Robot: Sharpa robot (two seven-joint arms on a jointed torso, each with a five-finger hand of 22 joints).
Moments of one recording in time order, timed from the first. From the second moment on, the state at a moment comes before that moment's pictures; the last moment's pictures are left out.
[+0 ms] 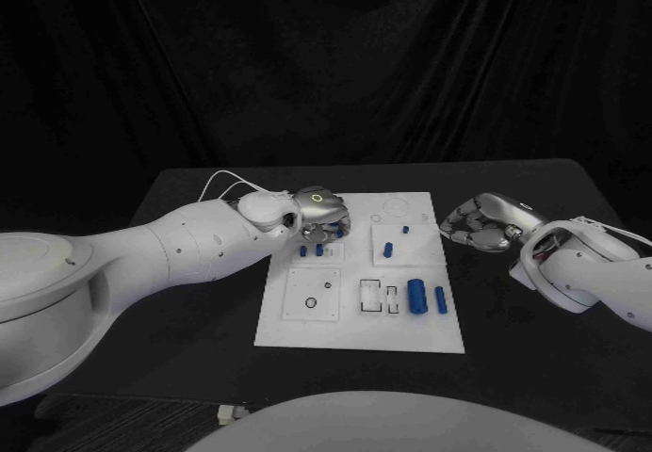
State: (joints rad) left arm 1.17 -0.40 -0.21 0.91 -1.81 -0.34 0.29; left_hand 1.47 -0.05 0.36 0.08 0.13 1.03 0.02 0.11 0.23 1.06 -0.03 0.16 0.14 1.19 -0.05 1.24 0.78 0.09 1.36 0.08 1.11 1.31; right arm 1.18 -0.99 -0.21 1.50 -1.24 -0.46 0.05; right_hand 1.31 -0.01 0.16 0.21 0.52 0.98 0.10 0.22 0.22 1.46 0.01 1.57 1.31 1.47 -0.06 1.46 1.26 0.03 1.47 0.05 1.44 1.31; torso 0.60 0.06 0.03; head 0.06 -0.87
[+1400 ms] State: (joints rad) left arm 1.26 -0.60 -0.21 1.11 -1.81 -0.33 0.29; left_hand 1.47 -0.05 0.36 0.07 0.05 1.04 0.02 0.08 0.22 1.11 -0.03 0.11 0.11 1.22 -0.05 1.20 0.73 0.09 1.37 0.08 1.10 1.31; right arm 1.17 -0.99 -0.21 1.49 -1.24 -0.45 0.04; right_hand 1.31 -0.01 0.16 0.21 0.52 0.98 0.10 0.22 0.22 1.46 0.01 1.57 1.31 1.46 -0.06 1.46 1.26 0.03 1.47 0.05 1.43 1.31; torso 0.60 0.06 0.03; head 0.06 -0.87
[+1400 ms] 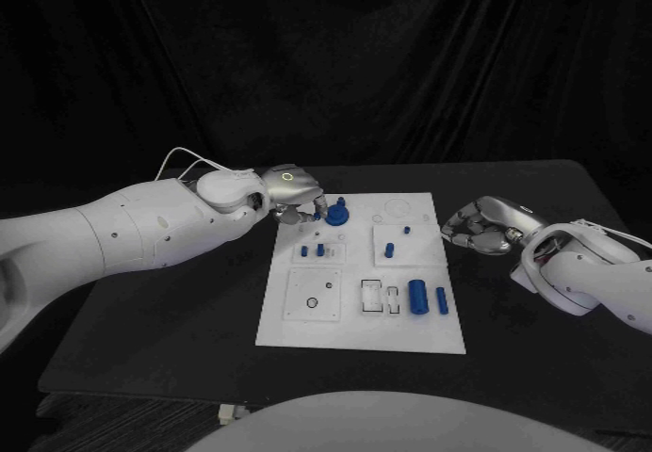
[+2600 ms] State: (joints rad) left arm 1.22 -0.57 -0.21 1.08 -1.81 -0.29 0.29; left_hand 1.46 -0.06 0.35 0.08 0.05 1.04 0.01 0.08 0.22 1.11 -0.03 0.11 0.11 1.20 -0.05 1.19 0.71 0.09 1.36 0.08 1.07 1.31; right arm 1.16 -0.98 -0.21 1.49 -1.24 -0.44 0.04; right_hand 1.31 -0.01 0.17 0.20 0.52 0.98 0.10 0.22 0.22 1.46 0.01 1.57 1.31 1.47 -0.06 1.46 1.26 0.03 1.47 0.05 1.43 1.31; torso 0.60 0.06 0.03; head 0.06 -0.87
